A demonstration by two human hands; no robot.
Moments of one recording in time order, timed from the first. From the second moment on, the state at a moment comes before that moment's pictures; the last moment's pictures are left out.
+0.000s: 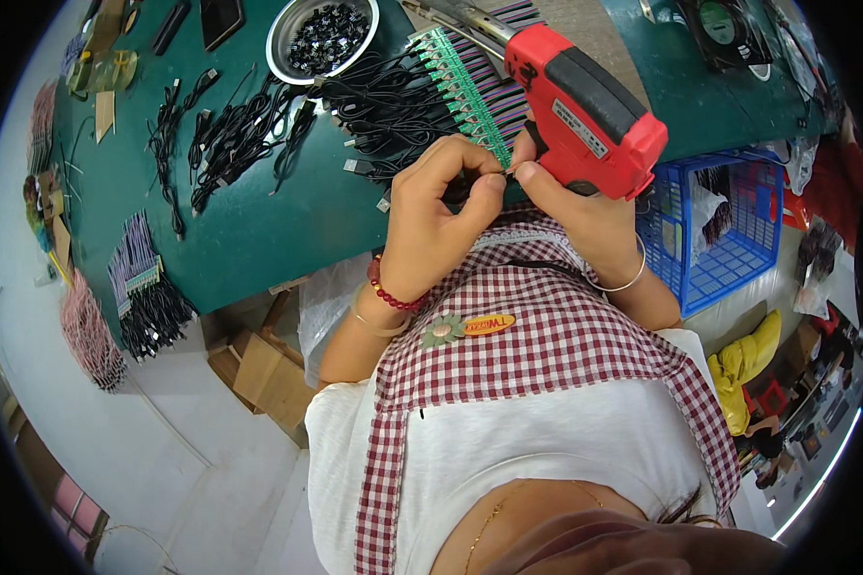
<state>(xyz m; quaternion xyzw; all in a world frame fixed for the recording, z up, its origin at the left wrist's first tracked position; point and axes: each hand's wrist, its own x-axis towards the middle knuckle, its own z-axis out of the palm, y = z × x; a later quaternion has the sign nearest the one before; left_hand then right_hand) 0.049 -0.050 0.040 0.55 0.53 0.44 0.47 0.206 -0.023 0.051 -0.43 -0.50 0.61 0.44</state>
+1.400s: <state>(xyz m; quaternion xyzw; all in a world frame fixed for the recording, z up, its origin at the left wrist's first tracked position) 0.054 -0.044 0.020 0.72 0.61 0.29 0.15 0.321 -0.102 0.004 -0.50 -0.48 0.60 0.40</state>
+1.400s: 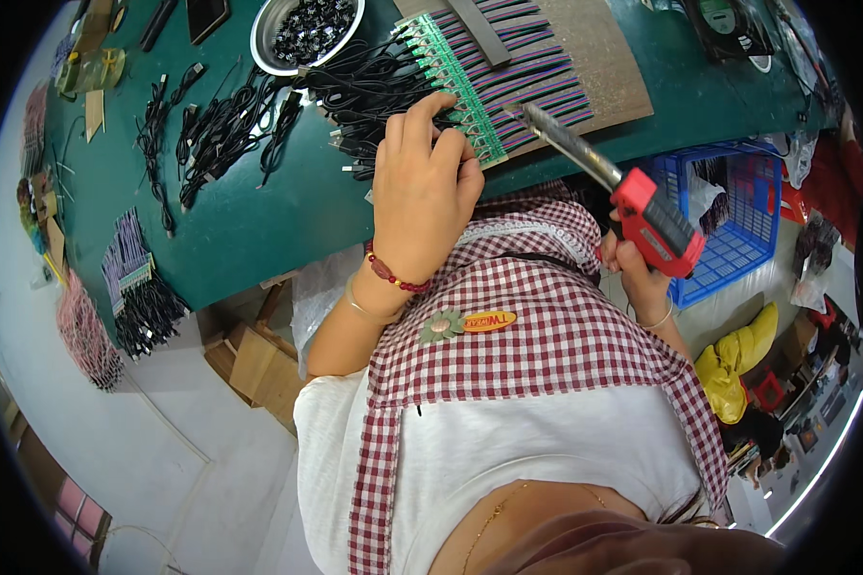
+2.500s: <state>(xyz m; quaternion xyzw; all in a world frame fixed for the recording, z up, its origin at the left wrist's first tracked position) 0.054 -0.038 0.026 0.73 0.60 0.26 0.17 0.340 -0.120 -0.001 -0.53 -0.56 0.56 0.31</state>
